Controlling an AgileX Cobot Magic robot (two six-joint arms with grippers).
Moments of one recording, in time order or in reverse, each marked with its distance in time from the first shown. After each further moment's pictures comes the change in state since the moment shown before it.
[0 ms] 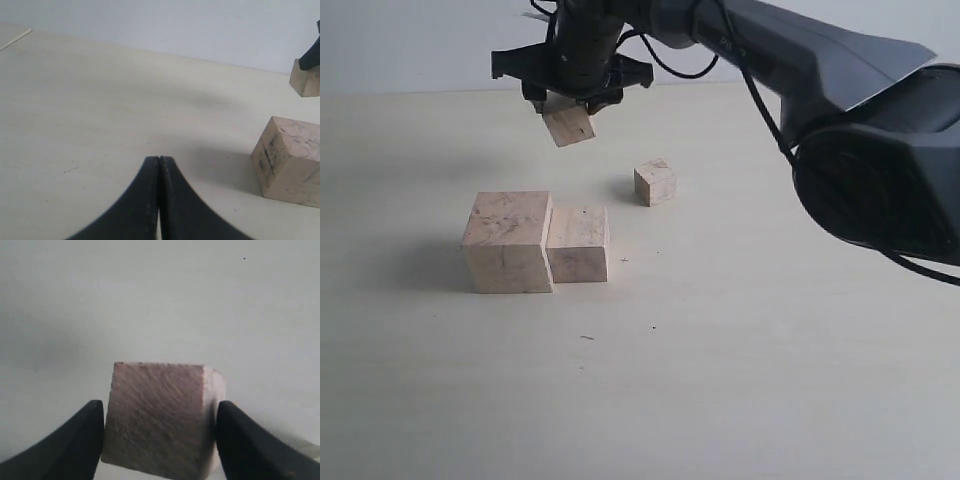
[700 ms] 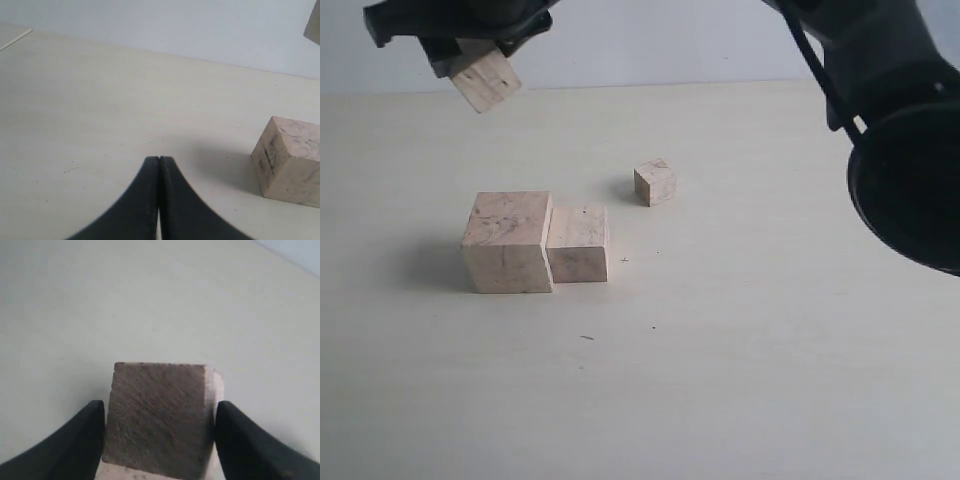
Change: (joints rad) left arm 0.000 0.000 0.000 0.000 0.000 0.000; right arm 0.165 -0.207 0.000 0.048 0.114 -0.356
